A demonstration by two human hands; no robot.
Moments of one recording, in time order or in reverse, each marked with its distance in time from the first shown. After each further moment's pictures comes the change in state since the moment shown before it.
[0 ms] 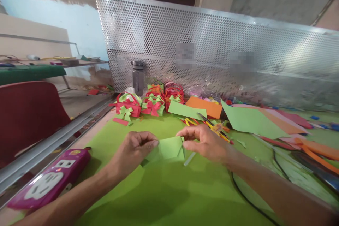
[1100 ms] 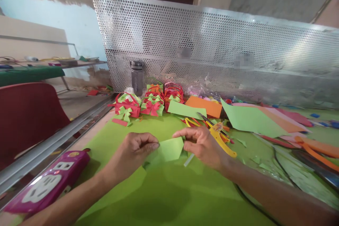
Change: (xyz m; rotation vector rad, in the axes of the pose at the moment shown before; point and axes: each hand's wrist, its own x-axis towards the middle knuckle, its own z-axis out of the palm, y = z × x) left_hand -0.001 0.006 -0.004 0.208 -0.018 0.100; right_hand 0.000 0.006 0.022 0.269 0.191 -0.038
